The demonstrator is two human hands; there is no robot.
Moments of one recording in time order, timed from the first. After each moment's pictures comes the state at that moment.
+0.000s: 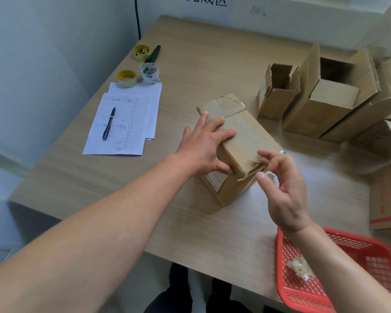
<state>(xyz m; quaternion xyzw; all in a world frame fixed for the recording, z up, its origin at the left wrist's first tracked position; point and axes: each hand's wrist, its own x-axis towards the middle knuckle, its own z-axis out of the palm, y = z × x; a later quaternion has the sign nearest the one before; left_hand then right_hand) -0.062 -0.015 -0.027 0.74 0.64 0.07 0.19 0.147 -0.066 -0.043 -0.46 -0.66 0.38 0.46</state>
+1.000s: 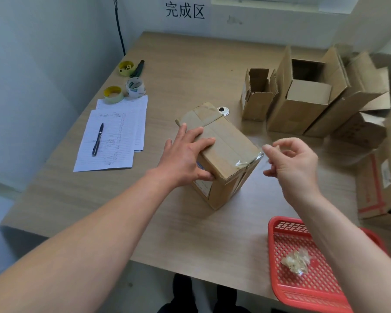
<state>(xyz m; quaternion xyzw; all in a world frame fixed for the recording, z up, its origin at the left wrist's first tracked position) -0.063 -0.025 -0.031 0.73 0.65 0.09 0.20 0.178 -0.025 -0.016 -0.62 -0.44 0.44 0.49</state>
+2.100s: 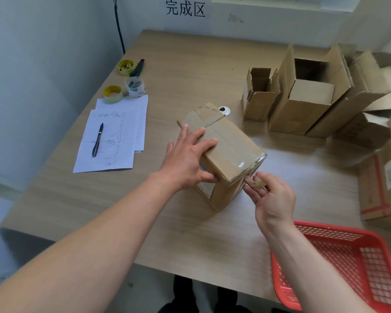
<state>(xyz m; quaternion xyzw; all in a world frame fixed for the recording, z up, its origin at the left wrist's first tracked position) -0.061 -0.024 -0.033 0.72 0.65 0.09 0.20 0.137 -0.066 -0.045 -0.55 -0.14 0.59 0.58</state>
